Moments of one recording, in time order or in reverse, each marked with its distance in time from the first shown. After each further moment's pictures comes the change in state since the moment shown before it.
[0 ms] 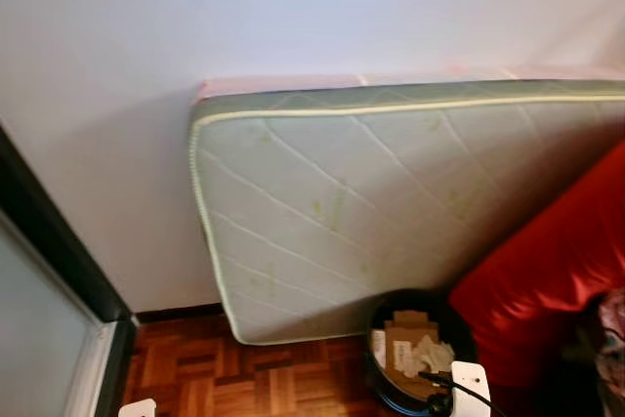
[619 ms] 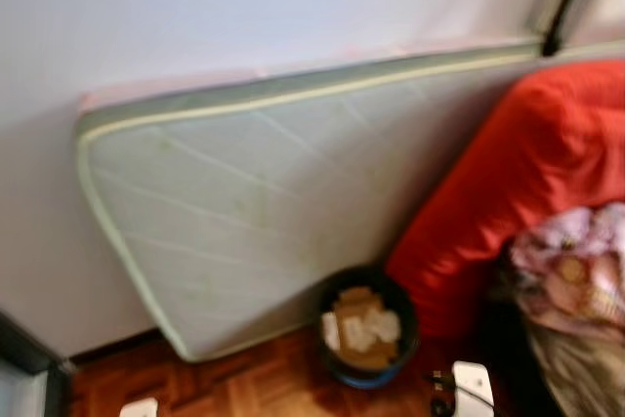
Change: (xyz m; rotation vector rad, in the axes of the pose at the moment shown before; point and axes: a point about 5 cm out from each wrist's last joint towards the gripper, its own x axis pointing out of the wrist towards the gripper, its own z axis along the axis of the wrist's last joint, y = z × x) left arm 0.000 -0.001 0.000 -0.001 -0.001 -0.003; right arm -0.001 -0.003 -0.002 -0.001 0.004 -0.009
